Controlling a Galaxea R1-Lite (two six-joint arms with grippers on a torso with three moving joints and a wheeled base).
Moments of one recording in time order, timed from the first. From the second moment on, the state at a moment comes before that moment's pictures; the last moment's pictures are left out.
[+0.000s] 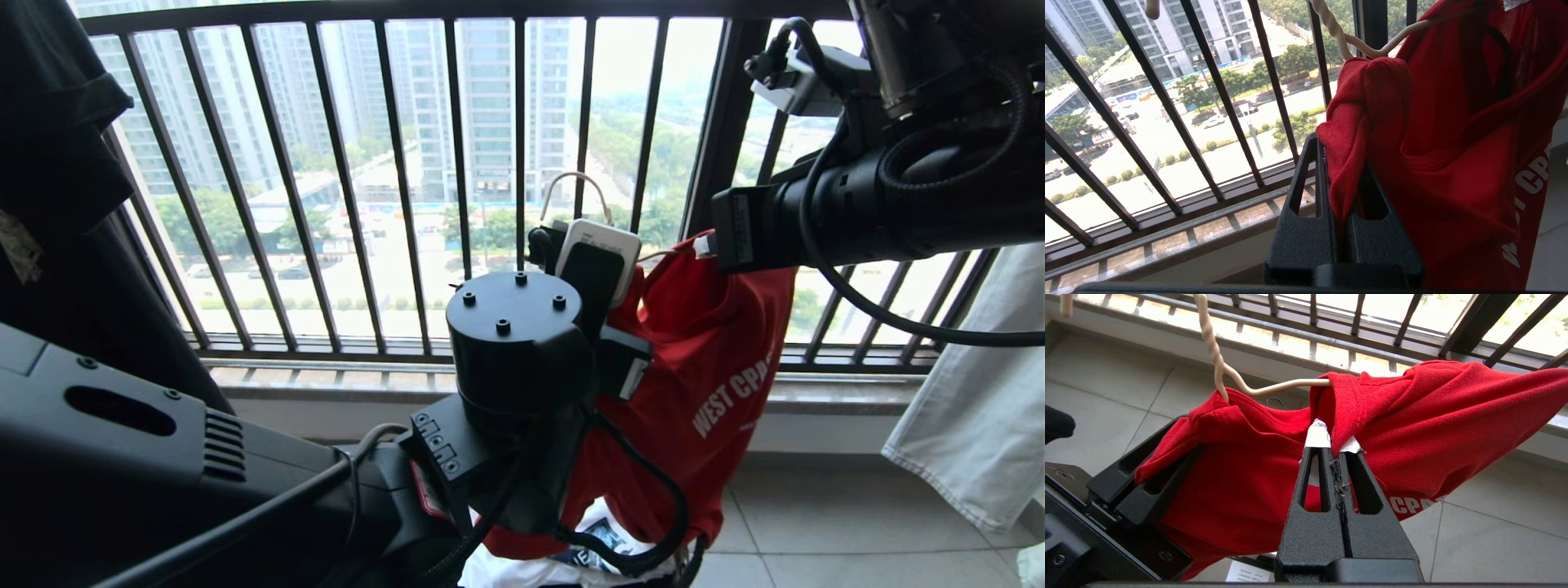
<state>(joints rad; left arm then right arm) -1.00 1.90 -1.05 -1.00 0.60 0.23 0.64 1.66 -1.73 0.59 -0.28 0.25</state>
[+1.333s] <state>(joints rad) -0.99 1.86 -1.06 -1.00 0.48 0.08 0.67 1.61 -1.70 0.59 -0.11 0.30</state>
